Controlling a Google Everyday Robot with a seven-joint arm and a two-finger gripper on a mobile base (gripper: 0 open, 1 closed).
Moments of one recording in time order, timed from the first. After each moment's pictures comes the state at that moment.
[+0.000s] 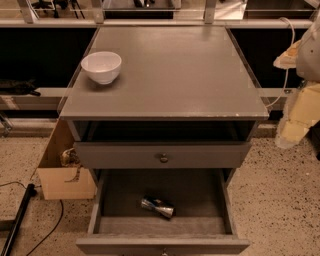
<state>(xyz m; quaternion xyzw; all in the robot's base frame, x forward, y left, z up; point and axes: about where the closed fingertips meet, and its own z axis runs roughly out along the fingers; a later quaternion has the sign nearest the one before) 0.438 -0.217 0.976 -0.60 0.78 -0.03 0.16</state>
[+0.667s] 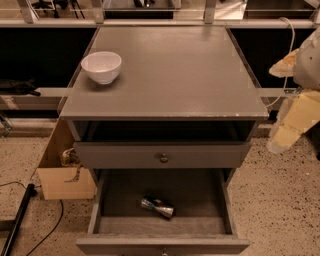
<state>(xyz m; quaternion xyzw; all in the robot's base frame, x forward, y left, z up) 0.436 -0.210 0.965 -0.59 0.79 0.01 0.18</state>
